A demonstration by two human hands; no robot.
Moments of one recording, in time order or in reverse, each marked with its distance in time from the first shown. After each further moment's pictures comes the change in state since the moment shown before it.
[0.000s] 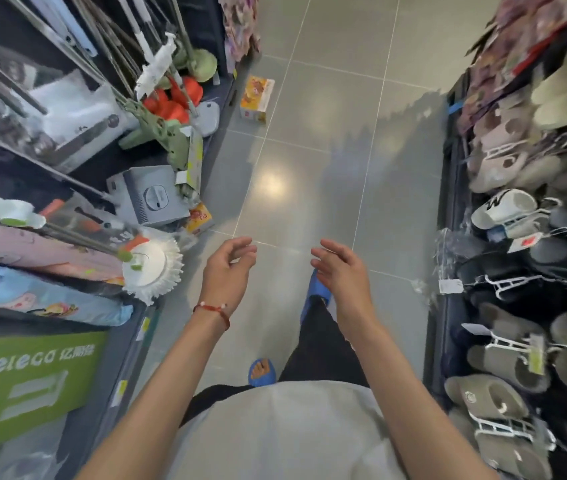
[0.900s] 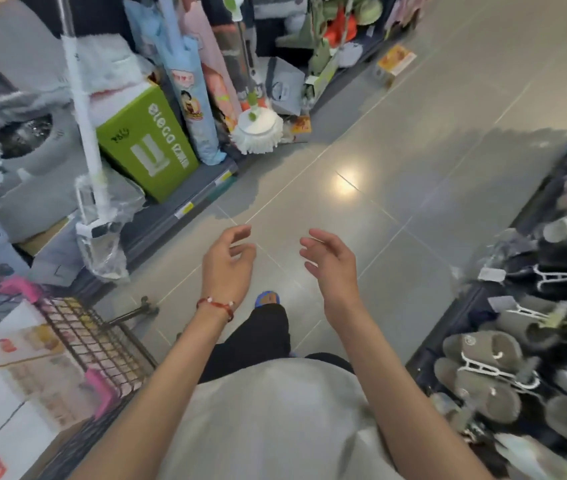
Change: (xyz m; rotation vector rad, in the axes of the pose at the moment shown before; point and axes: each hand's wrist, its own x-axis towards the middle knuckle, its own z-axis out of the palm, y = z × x) left_hand -0.447 -0.259 -0.050 -0.076 0.564 0.052; right_hand -0.335 0.257 -0.106 -0.329 -0.450 -0.058
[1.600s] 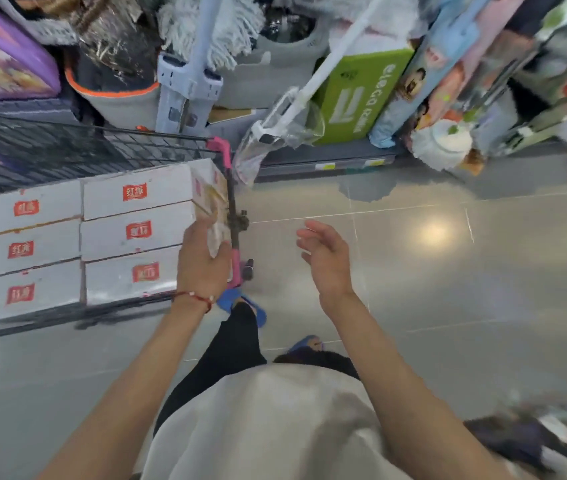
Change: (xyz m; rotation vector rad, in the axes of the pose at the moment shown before) left_hand -0.111 -0.180 -0.263 0.122 0.524 -0.365; right_hand -0.107 0.115 0.245 -0.463 -0.492 0.039
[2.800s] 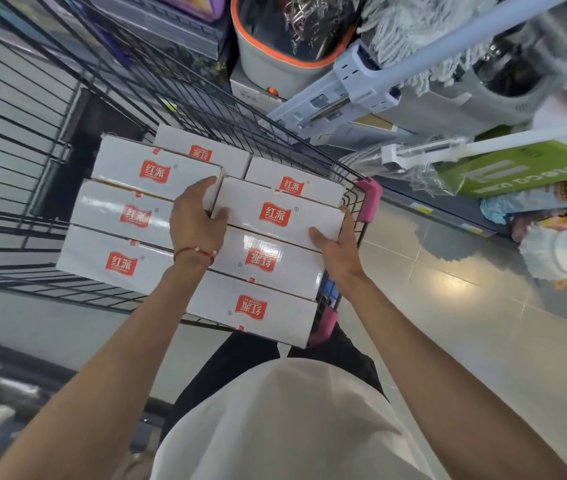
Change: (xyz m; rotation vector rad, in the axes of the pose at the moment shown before) left_hand 0.175 -0.154 -0.147 0.025 0.323 -0.367; right_hand 0.120 0.001 0.253 -0.408 -0.447 0.067
